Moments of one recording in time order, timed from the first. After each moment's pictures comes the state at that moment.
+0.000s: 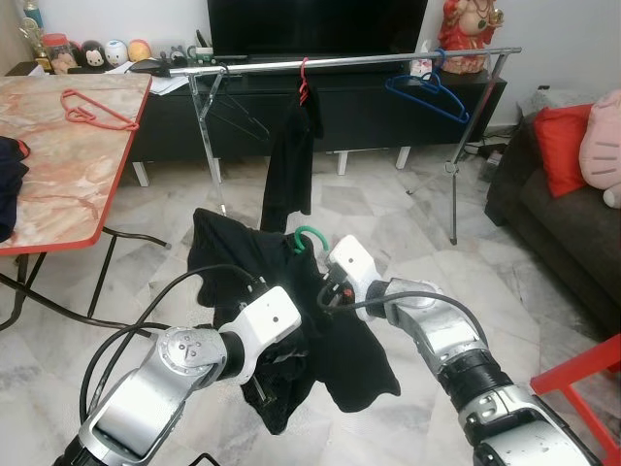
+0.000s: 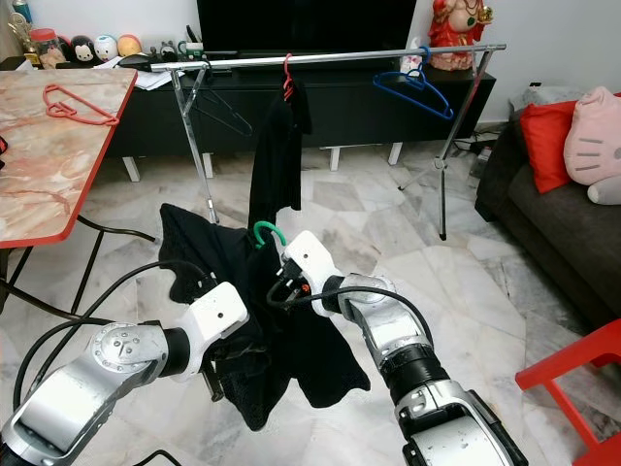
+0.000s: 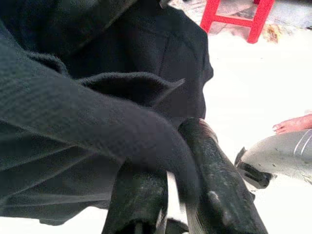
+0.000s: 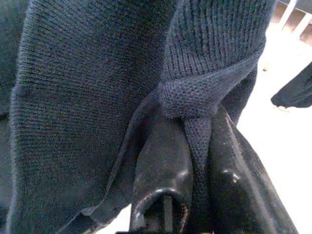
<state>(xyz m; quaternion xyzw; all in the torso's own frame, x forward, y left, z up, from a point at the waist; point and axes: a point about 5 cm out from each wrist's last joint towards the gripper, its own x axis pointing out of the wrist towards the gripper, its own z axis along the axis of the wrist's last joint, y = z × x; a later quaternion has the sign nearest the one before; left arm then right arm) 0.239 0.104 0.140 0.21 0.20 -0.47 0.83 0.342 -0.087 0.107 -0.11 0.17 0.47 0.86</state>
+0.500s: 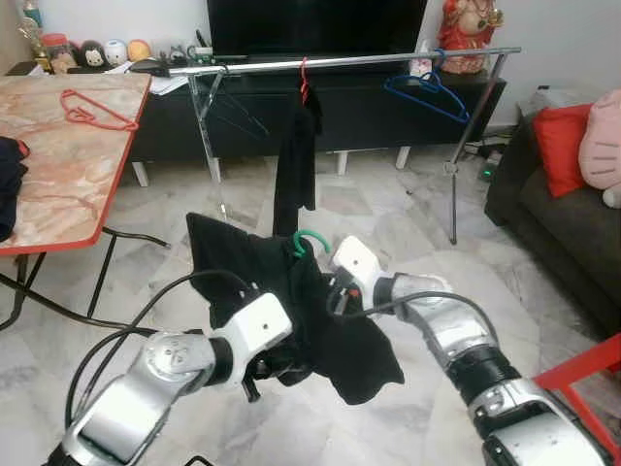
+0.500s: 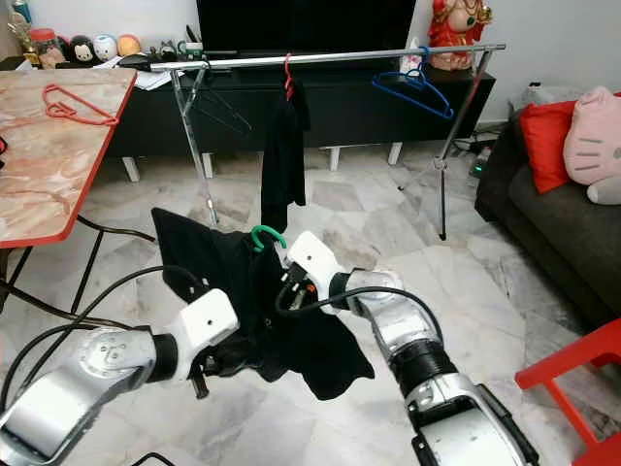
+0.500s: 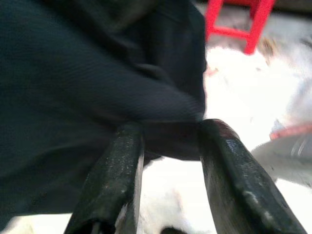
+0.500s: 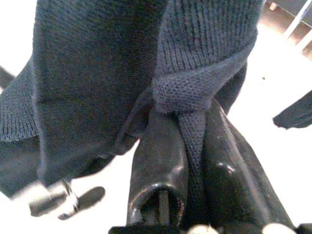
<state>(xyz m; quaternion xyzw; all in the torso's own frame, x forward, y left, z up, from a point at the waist) 0.240 0.128 0.151 0.20 0.17 -0.47 0.84 0.345 -0.105 0.117 -0.17 0.15 0.52 0.83</state>
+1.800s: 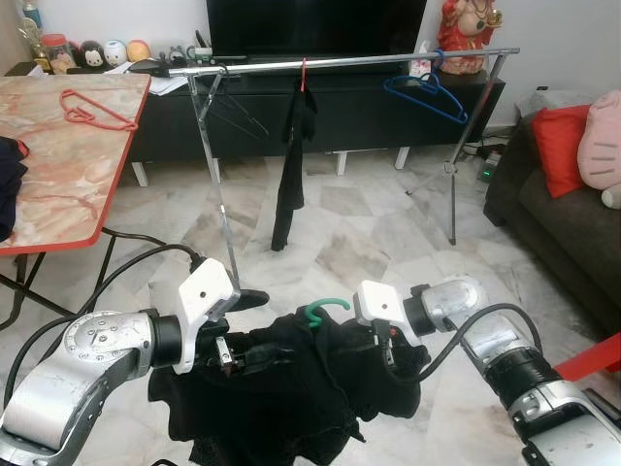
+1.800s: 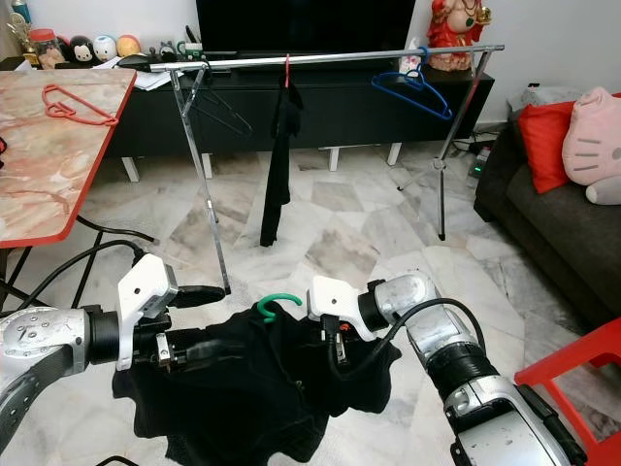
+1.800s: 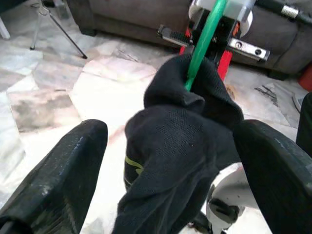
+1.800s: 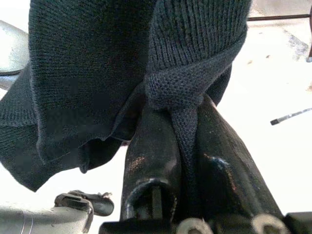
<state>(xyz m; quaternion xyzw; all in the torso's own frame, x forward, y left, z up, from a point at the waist) 0.235 0.153 0.175 0.12 0.13 -0.53 0.83 0.317 -0.127 0.109 -0.24 0.16 0.68 0.67</state>
